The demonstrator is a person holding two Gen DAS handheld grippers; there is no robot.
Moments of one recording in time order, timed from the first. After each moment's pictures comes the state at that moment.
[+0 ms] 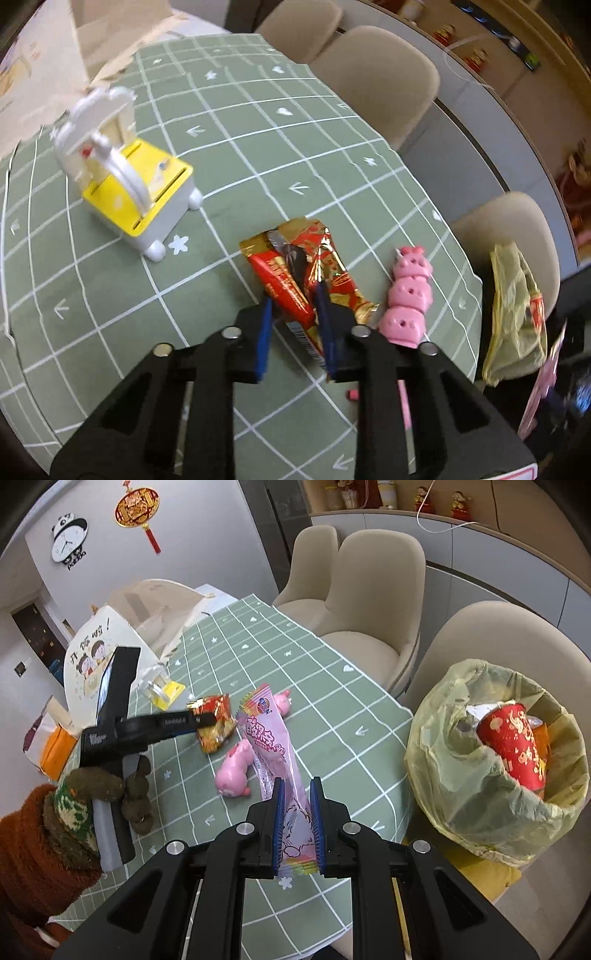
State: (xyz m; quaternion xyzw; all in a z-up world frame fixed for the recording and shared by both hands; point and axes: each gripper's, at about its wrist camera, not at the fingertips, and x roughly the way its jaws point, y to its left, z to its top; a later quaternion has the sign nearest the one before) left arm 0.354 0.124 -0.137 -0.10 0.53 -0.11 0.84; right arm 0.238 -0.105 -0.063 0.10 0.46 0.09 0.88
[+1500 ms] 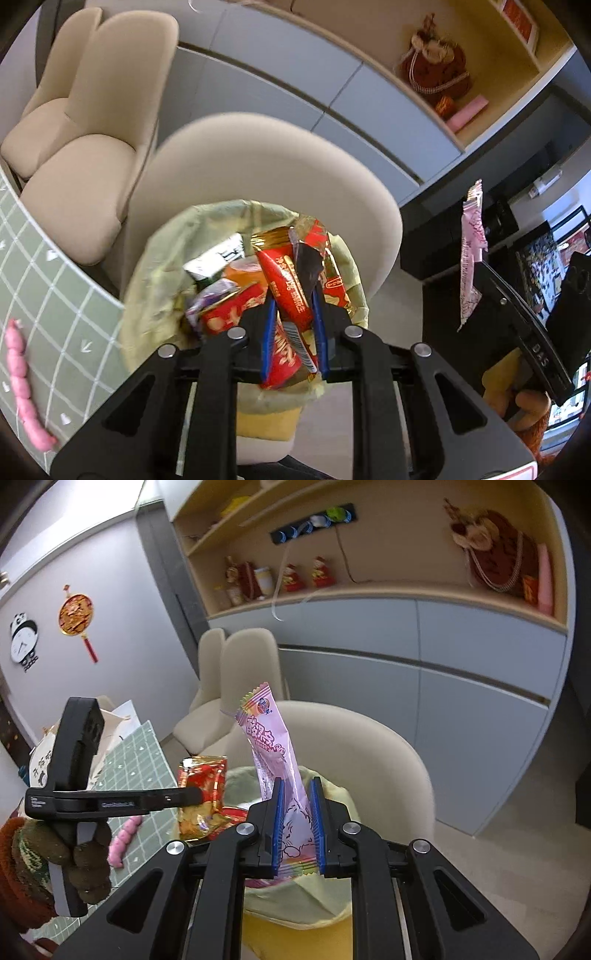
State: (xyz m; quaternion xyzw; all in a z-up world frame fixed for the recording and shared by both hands) left arm 0.323 -0.226 -0.057 -0.02 0.53 -0.39 0.75; right arm 0.179 -0.414 -0.008 0.17 0.33 -0.05 0.93
